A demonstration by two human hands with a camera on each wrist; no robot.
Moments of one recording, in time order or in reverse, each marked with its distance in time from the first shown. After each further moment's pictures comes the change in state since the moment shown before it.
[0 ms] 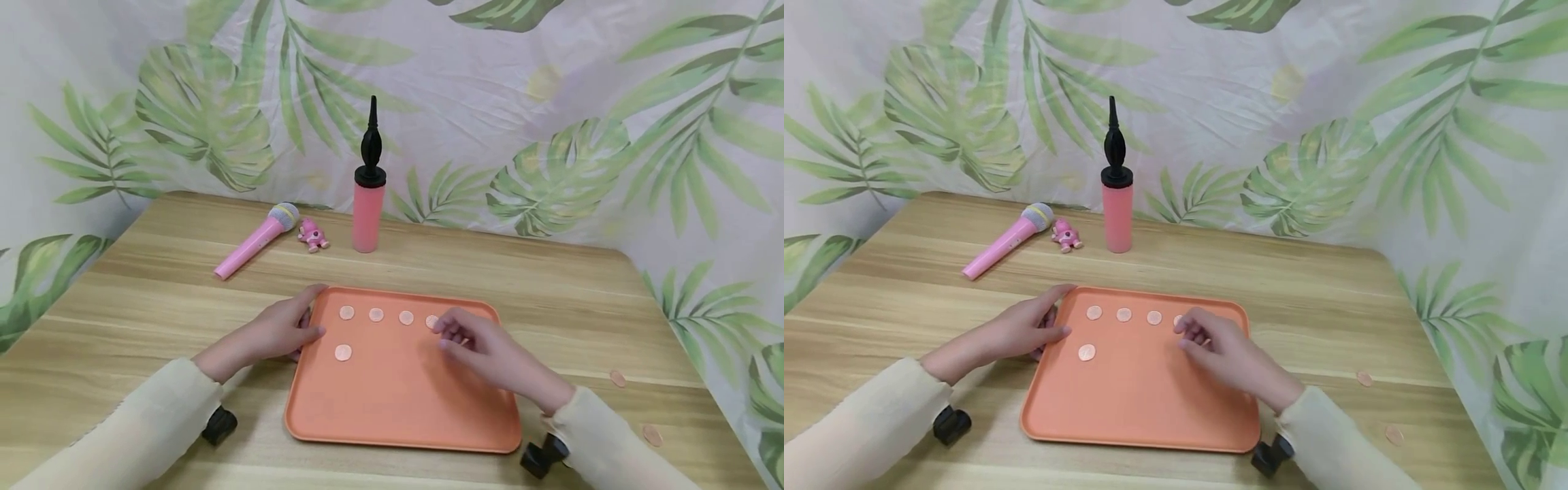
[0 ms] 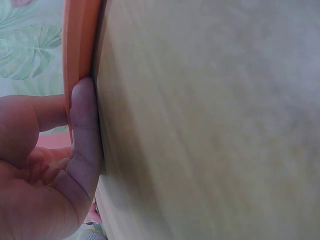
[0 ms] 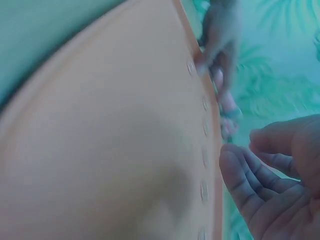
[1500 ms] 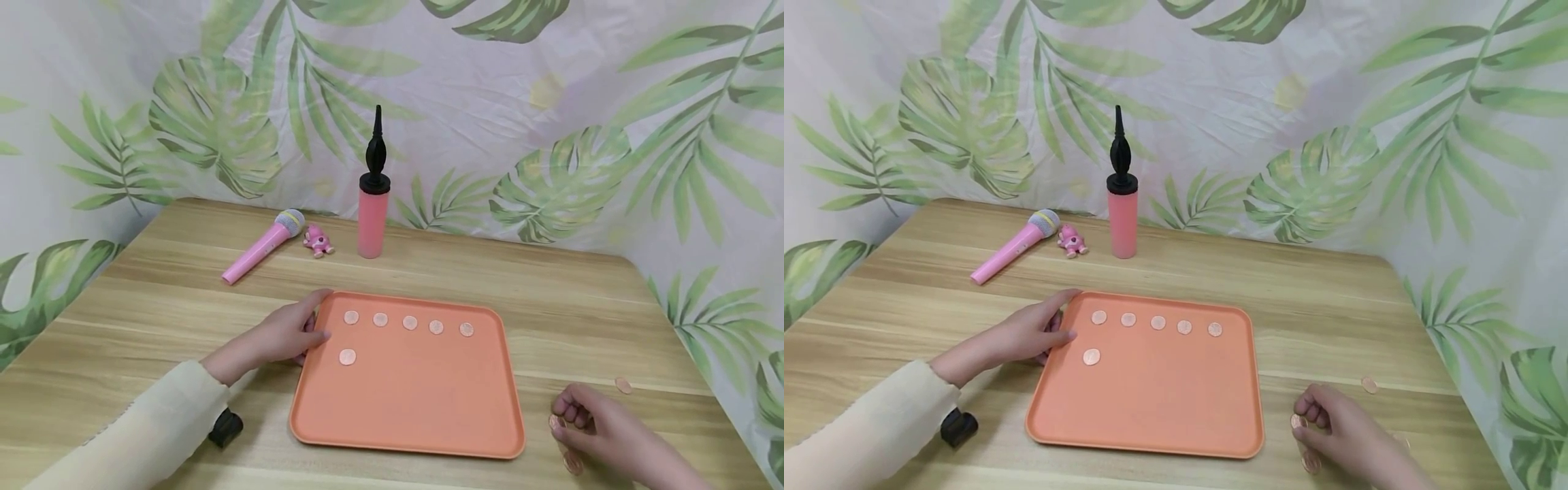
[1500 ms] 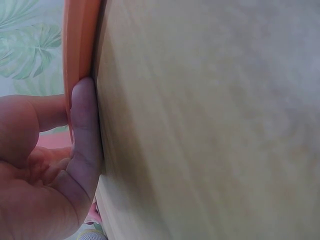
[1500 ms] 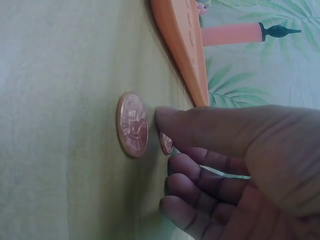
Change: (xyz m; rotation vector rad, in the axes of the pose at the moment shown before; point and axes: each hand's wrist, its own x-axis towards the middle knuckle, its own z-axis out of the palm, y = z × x) left_hand -0.001 -0.001 0.002 -0.005 0.006 -0.006; right_hand -0.150 0.070 -0.053 -0.127 -0.043 0.089
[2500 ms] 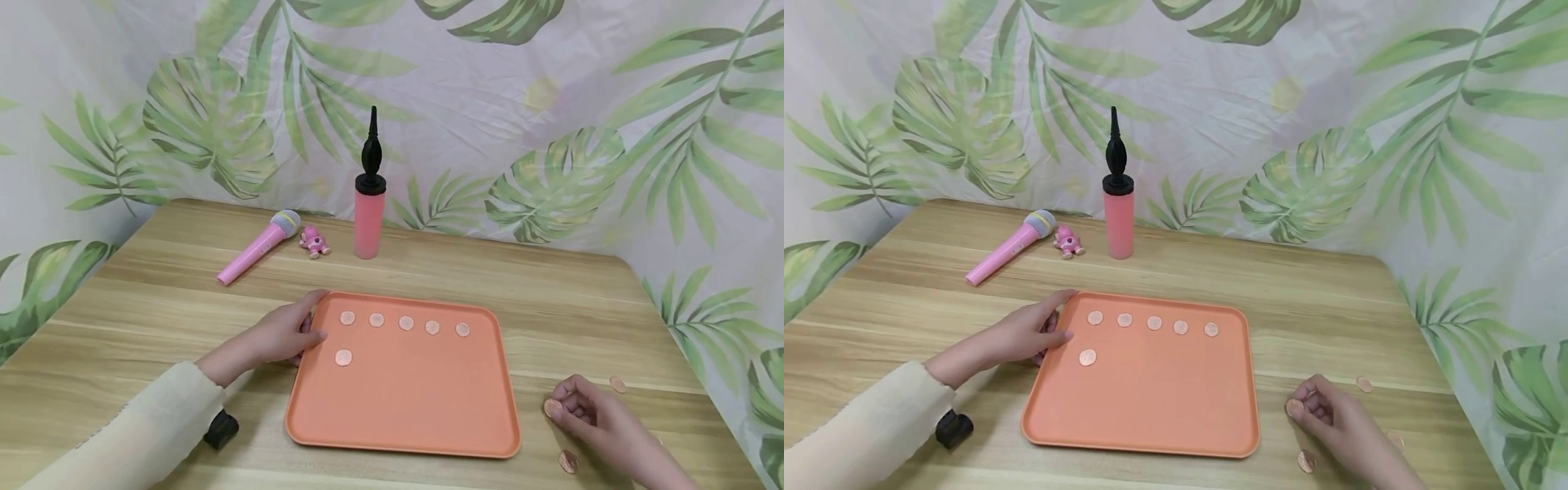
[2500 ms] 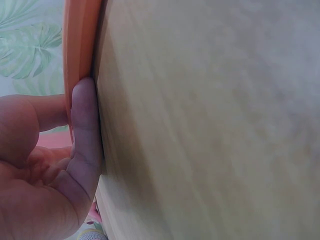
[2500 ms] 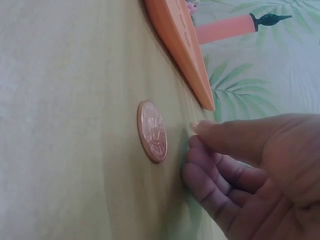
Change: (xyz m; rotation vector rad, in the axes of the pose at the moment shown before) left_hand 0.000 0.001 0.000 -0.010 -0.001 0.020; right_hand -0.001 -0.003 0.006 0.034 0.173 0.078
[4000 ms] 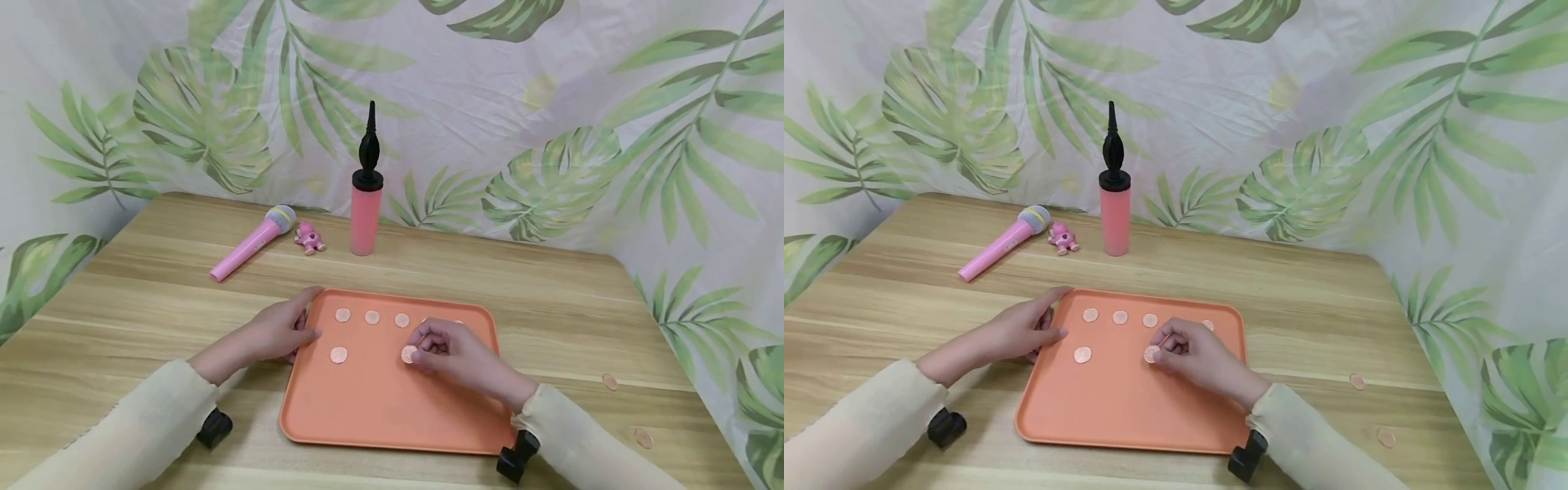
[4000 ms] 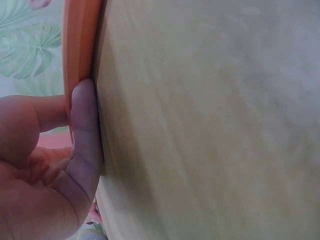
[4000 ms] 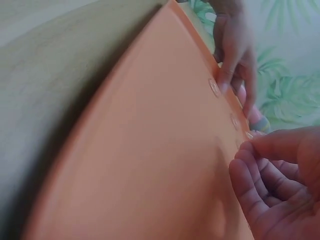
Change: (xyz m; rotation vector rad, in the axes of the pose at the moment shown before) left_hand 0.002 -0.002 -0.001 0.002 0.004 0.007; right_hand 0.142 -0.097 0.087 0.344 -0.247 0.054
